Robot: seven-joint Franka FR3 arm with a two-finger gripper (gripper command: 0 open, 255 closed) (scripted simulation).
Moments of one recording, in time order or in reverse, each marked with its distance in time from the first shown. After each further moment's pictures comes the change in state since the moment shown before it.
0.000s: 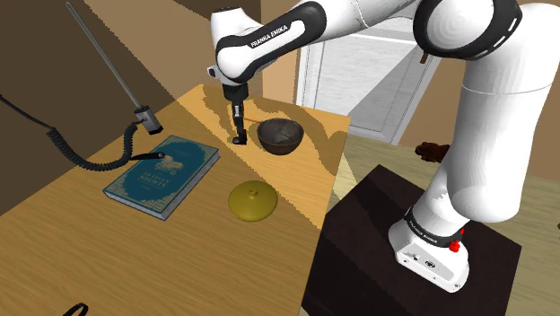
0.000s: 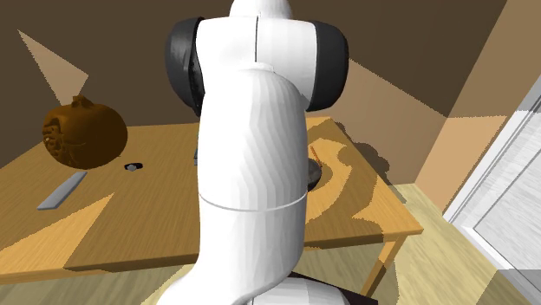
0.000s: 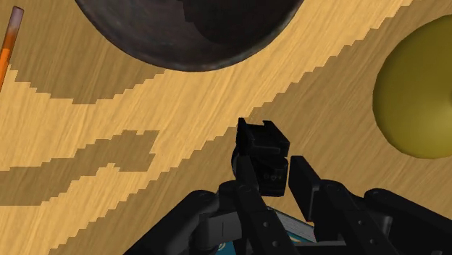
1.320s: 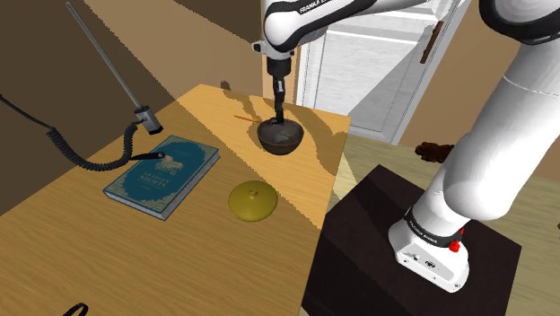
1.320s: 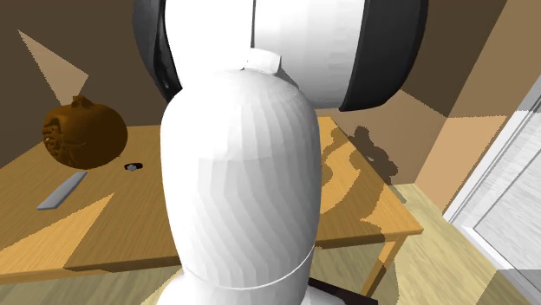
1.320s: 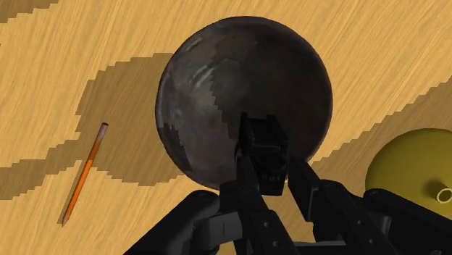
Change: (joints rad) arm -0.127 -0.271 -0.083 -0.230 0.018 -0.041 -0.215
